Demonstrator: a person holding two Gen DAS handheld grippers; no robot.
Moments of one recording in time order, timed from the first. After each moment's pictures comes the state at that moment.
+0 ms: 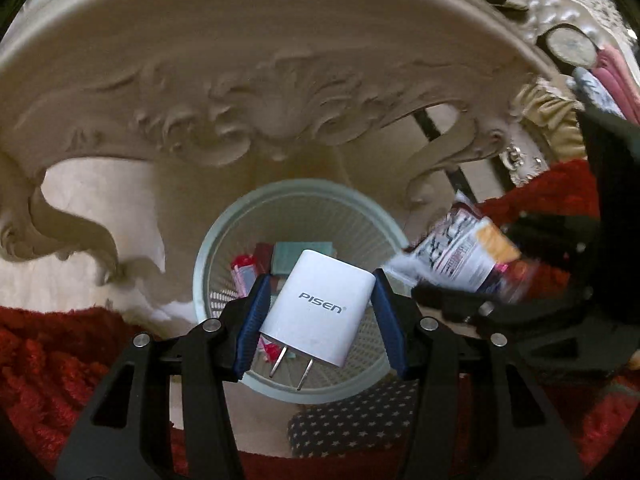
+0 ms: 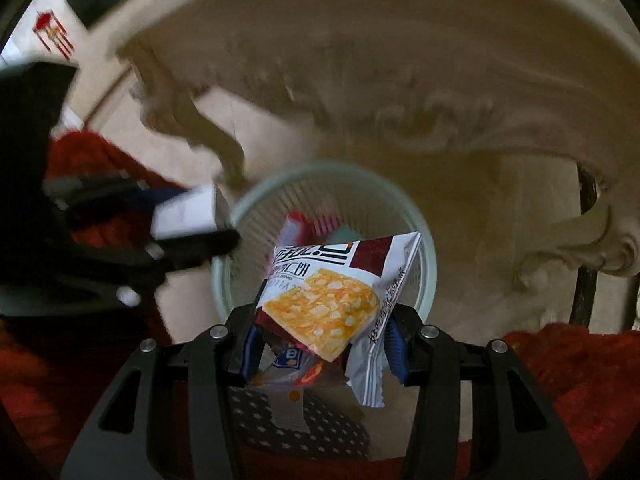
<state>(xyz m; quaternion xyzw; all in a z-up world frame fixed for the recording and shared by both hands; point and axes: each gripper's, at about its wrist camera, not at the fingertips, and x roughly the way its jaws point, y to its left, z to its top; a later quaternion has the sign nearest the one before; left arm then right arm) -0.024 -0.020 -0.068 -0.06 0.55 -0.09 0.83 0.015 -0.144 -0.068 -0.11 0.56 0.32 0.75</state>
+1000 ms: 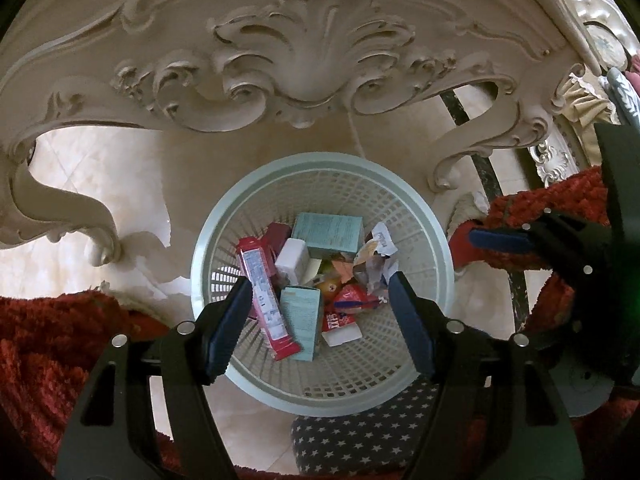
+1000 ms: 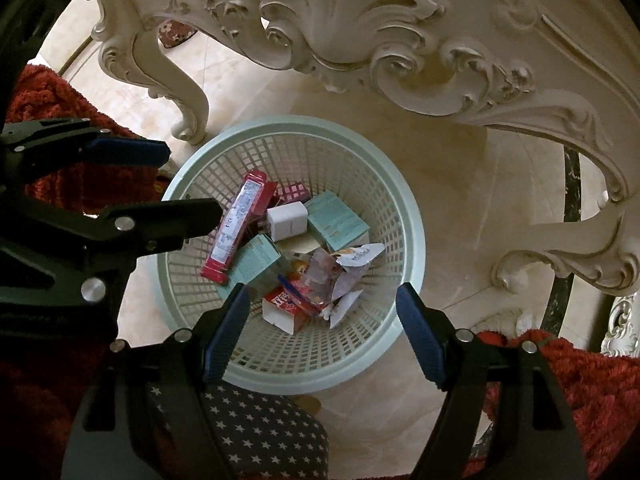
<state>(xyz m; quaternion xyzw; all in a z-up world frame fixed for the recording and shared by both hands) 0.002 -0.021 -0.107 -0.06 0.59 -0.07 0.80 0.014 -0.130 -0.111 -0.19 0.58 0.28 0.74</state>
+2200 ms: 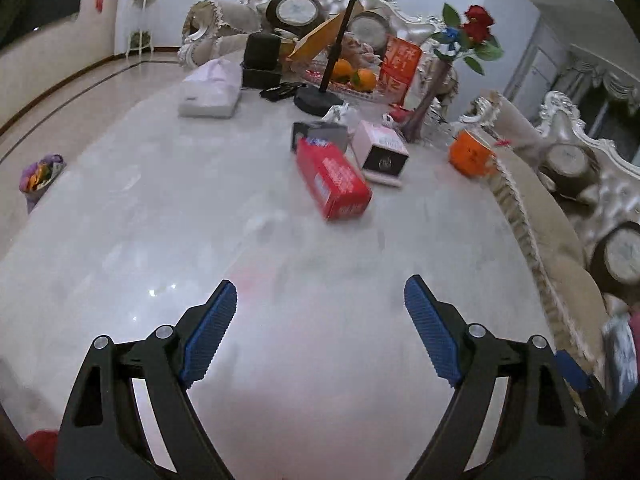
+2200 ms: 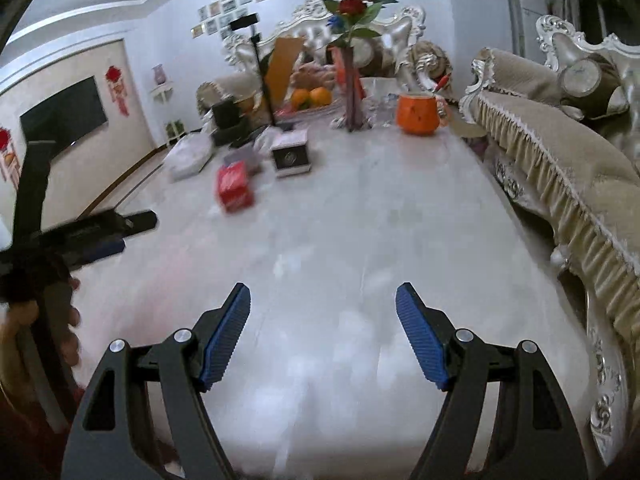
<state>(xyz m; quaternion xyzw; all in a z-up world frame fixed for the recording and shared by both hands) 0.227 0.037 0.115 -0.18 0.37 0.09 0.91 0.214 -0.212 0.110 0.02 0.33 0.19 0.92</state>
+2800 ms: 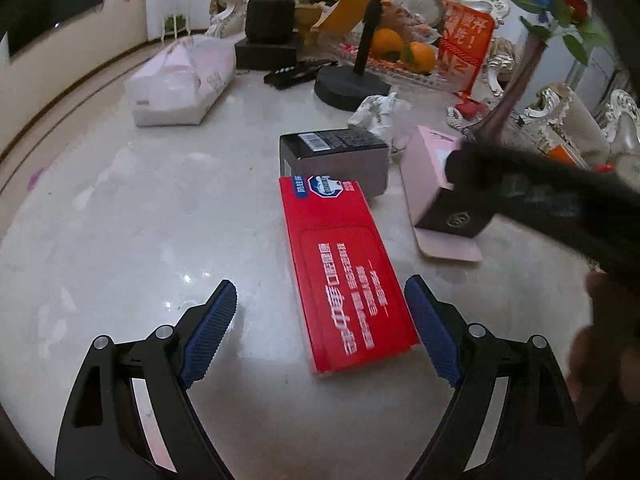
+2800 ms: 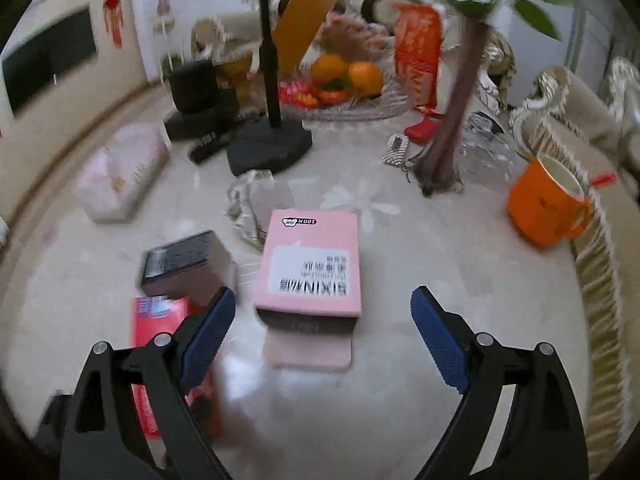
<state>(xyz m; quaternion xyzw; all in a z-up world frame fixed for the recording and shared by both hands) 0.390 0.052 0.073 -0.17 0.42 0.17 0.87 0.466 -0.039 0.111 -0.11 0.41 0.19 0.88</state>
